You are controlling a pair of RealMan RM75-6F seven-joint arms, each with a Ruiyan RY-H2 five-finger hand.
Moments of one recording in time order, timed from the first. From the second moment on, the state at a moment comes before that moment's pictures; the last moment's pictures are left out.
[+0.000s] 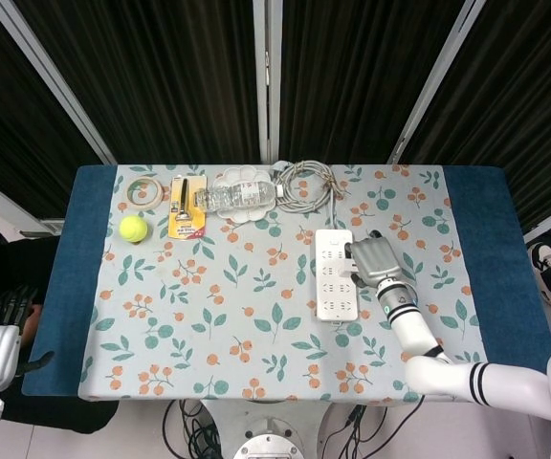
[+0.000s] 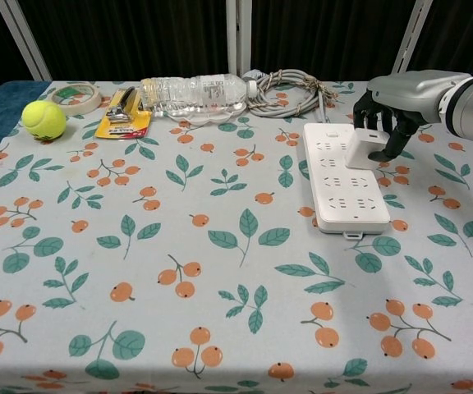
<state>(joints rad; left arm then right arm) -0.04 -1.21 -0.03 -1.53 1.44 1.47 0.08 0.88 -1.46 0.13 -1.56 -0.63 0.96 -0.65</state>
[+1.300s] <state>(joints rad) -0.05 -1.19 -0.03 -1.58 1.46 1.49 0.13 0.67 -1.27 0.29 -1.75 -0.99 0.84 0.43</state>
